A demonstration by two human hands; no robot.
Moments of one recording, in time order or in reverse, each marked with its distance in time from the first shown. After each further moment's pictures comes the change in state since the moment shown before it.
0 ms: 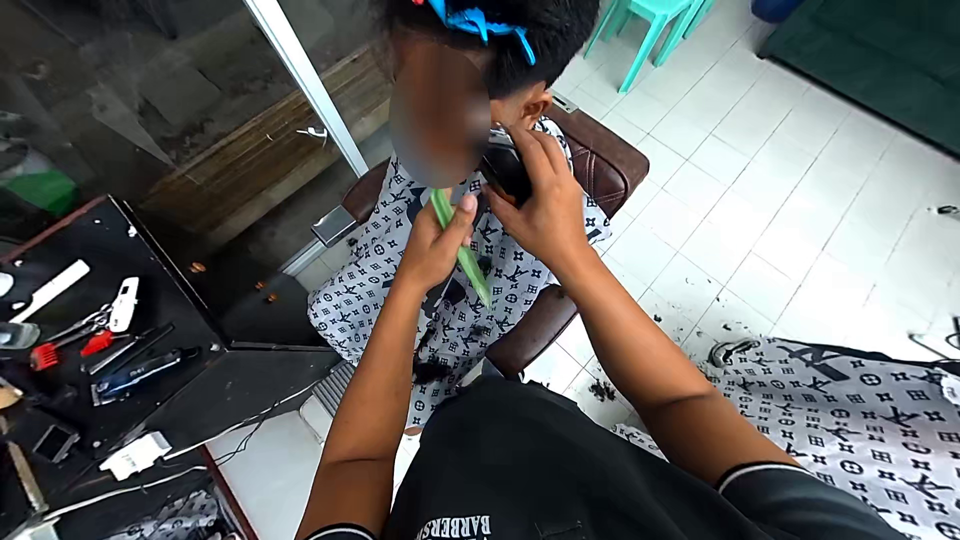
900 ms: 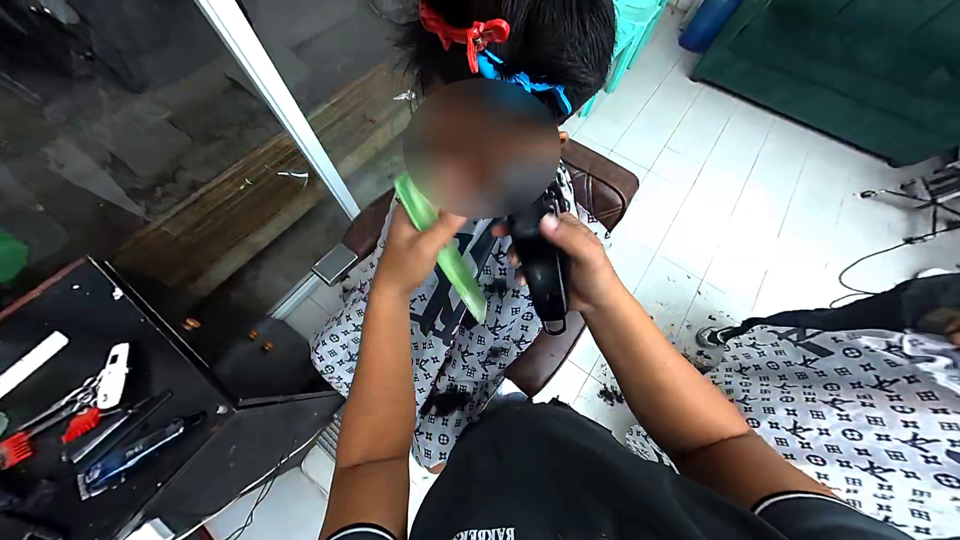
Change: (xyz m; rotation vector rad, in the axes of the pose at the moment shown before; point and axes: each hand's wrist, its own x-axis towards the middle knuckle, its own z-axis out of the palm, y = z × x) left_hand 0.029 0.022 -0.079 -0.139 -0.099 0.024; right_hand -0.019 -0.055 -0.004 1.316 -0.231 0.641
